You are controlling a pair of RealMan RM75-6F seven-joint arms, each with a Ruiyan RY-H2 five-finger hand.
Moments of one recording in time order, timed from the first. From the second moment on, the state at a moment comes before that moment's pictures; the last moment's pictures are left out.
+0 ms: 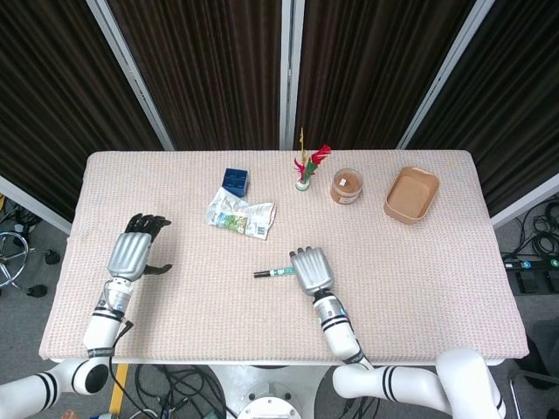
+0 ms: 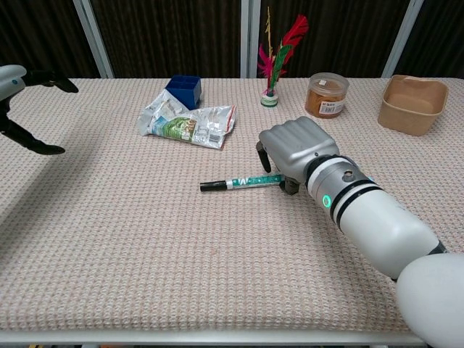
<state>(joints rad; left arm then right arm) -0.48 -1.55 -0.18 -1.35 1.24 1.15 0.11 0.79 -2.02 0.18 -1.22 -0.92 1.15 -0.94</state>
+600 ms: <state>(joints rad) -0.49 -1.55 -0.17 -1.36 1.25 1.15 0.10 0.79 -2.06 0.20 -1.17 -0.93 1.14 -0.95</state>
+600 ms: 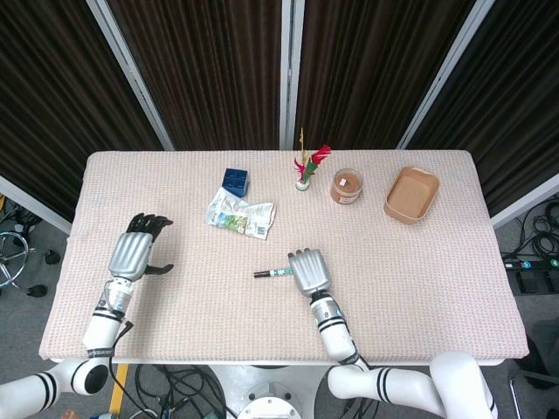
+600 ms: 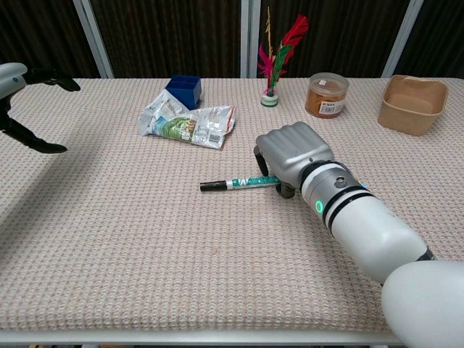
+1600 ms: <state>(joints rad) -0.51 -1.56 -0.19 -1.36 1.22 1.11 0.09 0.80 -2.07 0.33 -1.14 -1.01 1.28 -0.93</state>
